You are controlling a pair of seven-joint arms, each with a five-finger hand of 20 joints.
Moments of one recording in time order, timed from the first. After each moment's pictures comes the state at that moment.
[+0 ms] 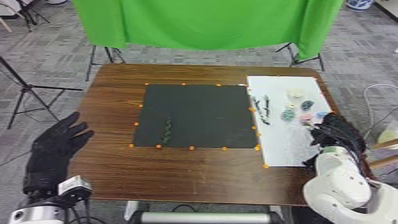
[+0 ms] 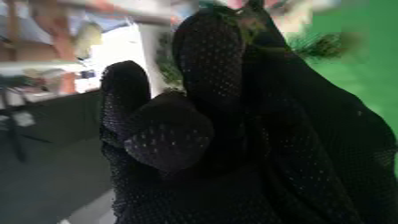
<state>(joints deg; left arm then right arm) 143.5 -61.3 -102.2 -134.5 49.5 23.0 17.4 -83.0 -27.3 46.2 -117.1 -124.8 21.7 72.5</state>
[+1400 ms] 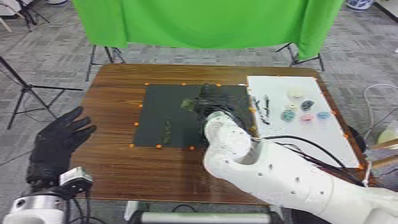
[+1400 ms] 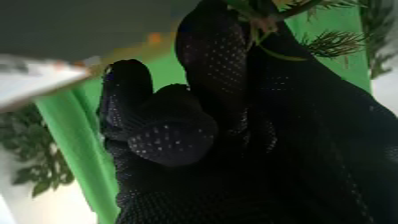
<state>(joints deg) 138.6 -62.8 -103.3 -133.3 51.2 19.3 11.2 -52.2 -65.8 21.9 -98.9 -116.8 6.8 60.2</state>
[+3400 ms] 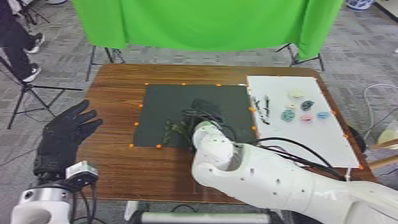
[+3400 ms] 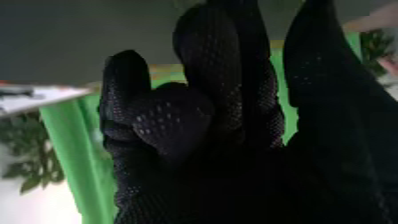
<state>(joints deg) 135.2 -62.8 -101.4 -132.3 51.8 18.8 11.0 -48.4 -69.4 13.6 -93.7 -118.1 9.2 64.8</state>
